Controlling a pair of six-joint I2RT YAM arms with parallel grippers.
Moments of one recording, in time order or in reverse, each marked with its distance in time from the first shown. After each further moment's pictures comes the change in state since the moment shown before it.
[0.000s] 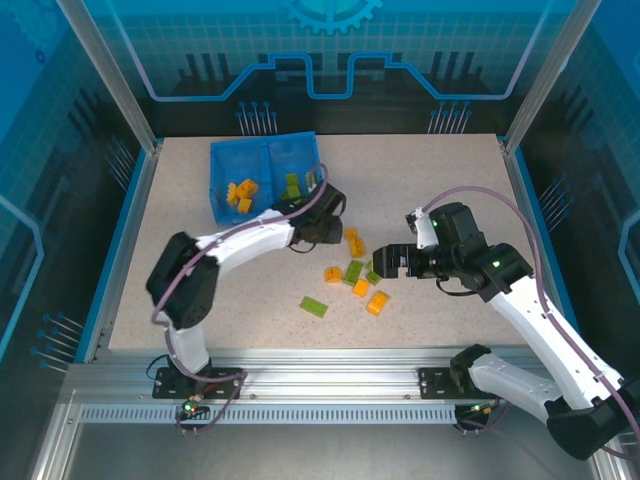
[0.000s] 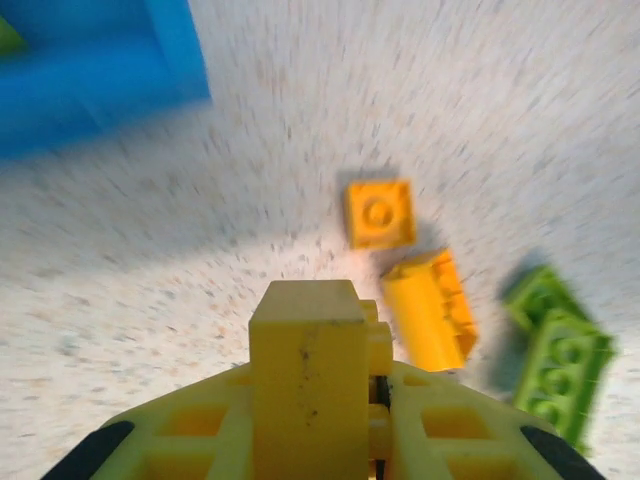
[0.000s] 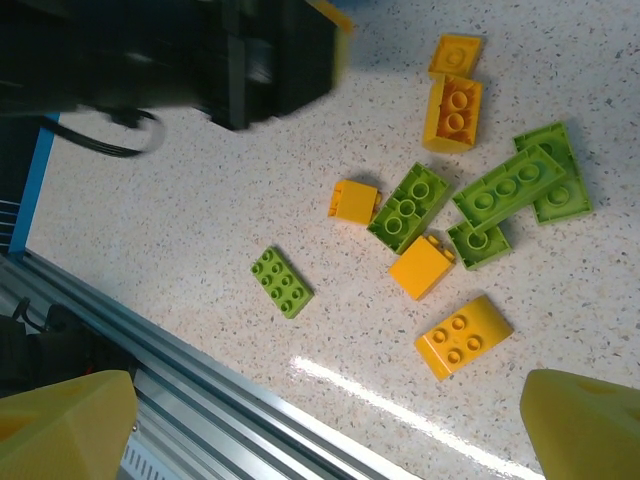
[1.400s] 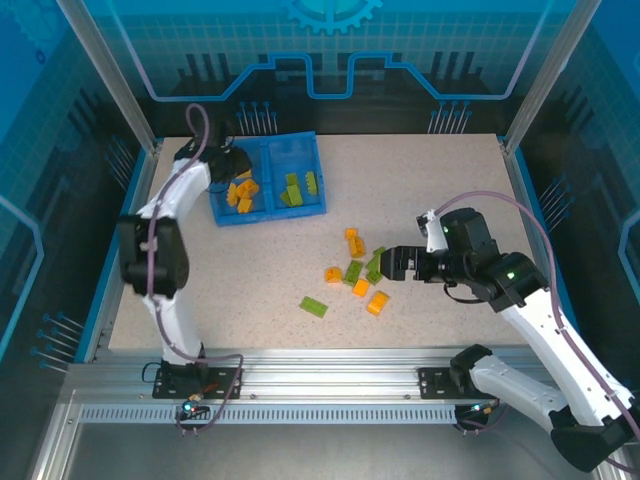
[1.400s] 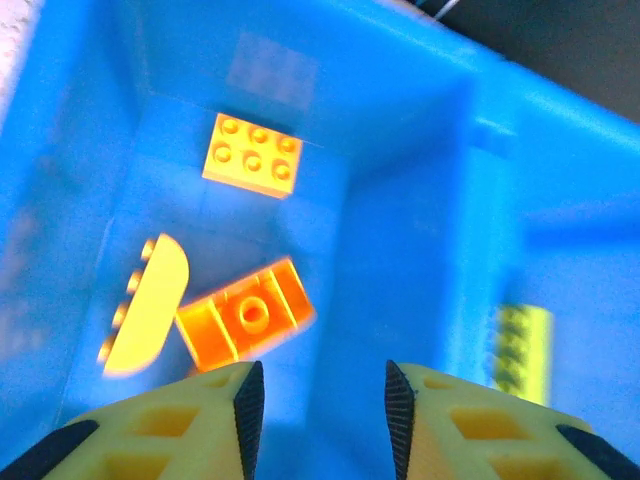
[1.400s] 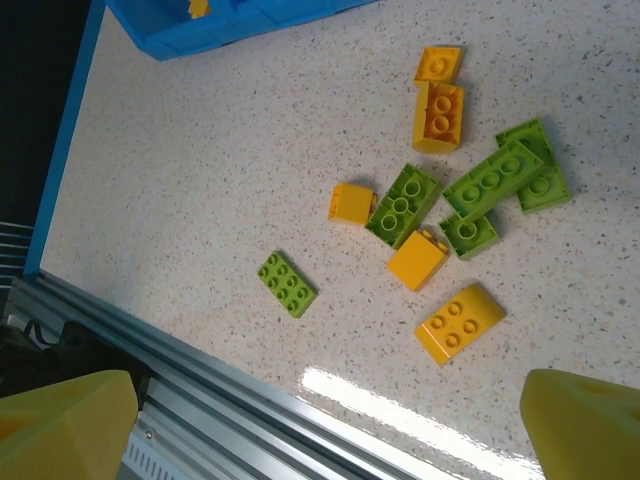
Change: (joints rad) left arm 0.628 0.053 0.209 -0.014 0.177 -0.002; right arm 0.000 -0.068 0.010 -0.042 0.035 0.059
